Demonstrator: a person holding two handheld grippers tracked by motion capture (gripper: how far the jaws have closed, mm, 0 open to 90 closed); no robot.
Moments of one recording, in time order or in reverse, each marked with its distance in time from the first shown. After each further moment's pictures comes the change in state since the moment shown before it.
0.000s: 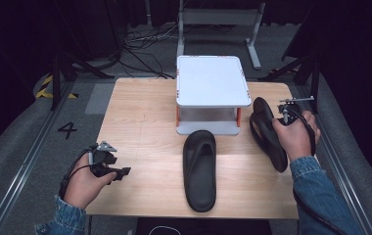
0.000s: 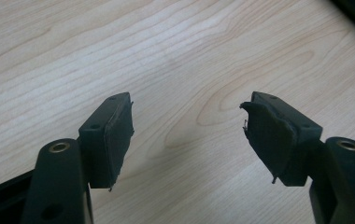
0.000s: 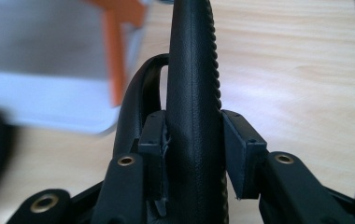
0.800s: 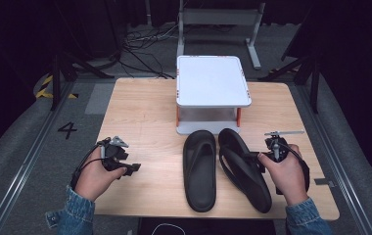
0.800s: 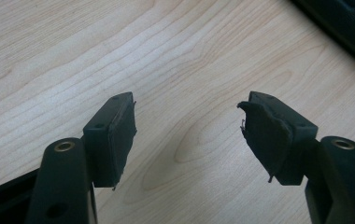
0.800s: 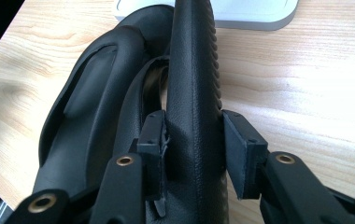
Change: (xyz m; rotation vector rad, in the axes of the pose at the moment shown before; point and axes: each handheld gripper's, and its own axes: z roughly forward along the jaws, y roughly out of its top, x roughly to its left) left arm -0.008 0.022 0.015 0.012 -0.046 0.059; right arm 0.059 -0.081 -0.031 0.078 0.395 -0.004
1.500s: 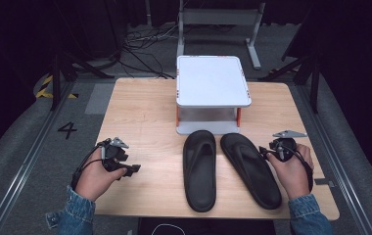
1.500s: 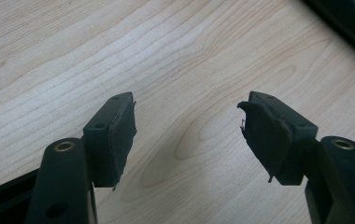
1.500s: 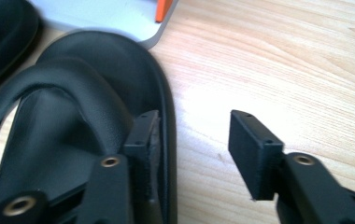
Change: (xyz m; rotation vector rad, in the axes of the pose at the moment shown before) left arm 0.001 -0.002 0.004 0.017 -0.004 0.000; right arm -0.056 -0.008 0.015 -0.125 -0.360 -0.191
